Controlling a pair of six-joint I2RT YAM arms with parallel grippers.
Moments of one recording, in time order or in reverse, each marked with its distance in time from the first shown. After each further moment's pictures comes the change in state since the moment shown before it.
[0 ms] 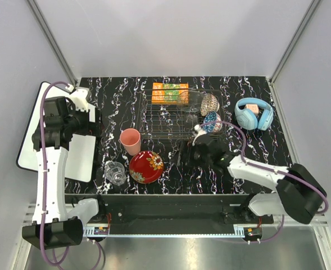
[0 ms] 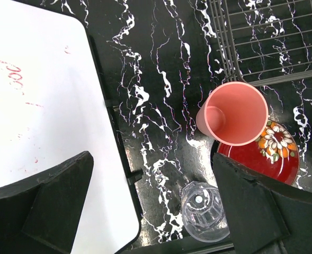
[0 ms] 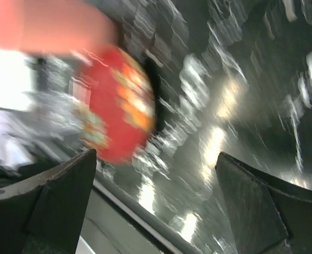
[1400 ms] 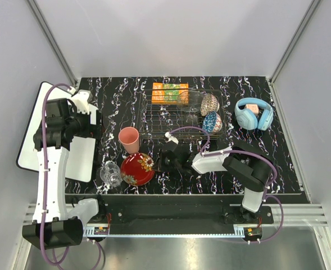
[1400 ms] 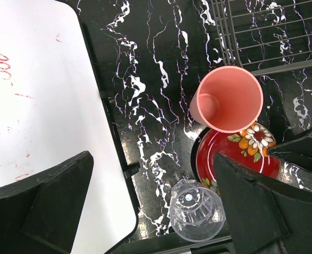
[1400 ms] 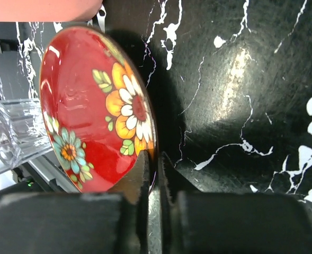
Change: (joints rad) left arm 0.000 -0.002 -0.017 -0.023 0.004 0.005; right arm 0.233 0.560 0.233 0.189 0.111 0.161
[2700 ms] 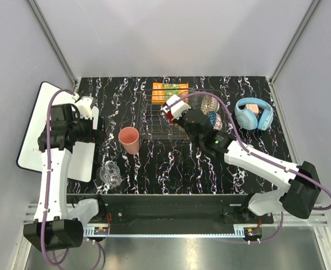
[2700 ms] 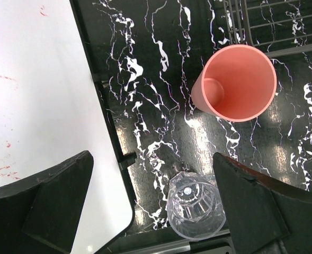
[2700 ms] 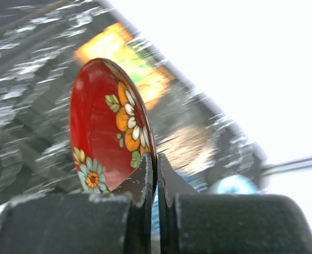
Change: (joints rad) left arm 0.000 -0.020 -0.098 0.019 -0.012 0.002; right arm -0.084 -0.472 0.263 -0.307 0.592 -1.366
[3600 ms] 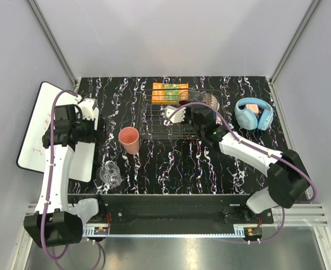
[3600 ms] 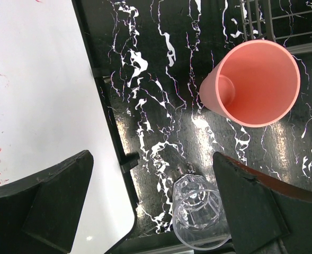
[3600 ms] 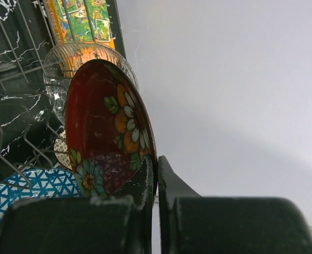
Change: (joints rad) left arm 0.000 0.037 -0.061 0.058 -0.023 0.000; right arm -0.218 0.134 -0.085 0.217 -0.206 -0.847
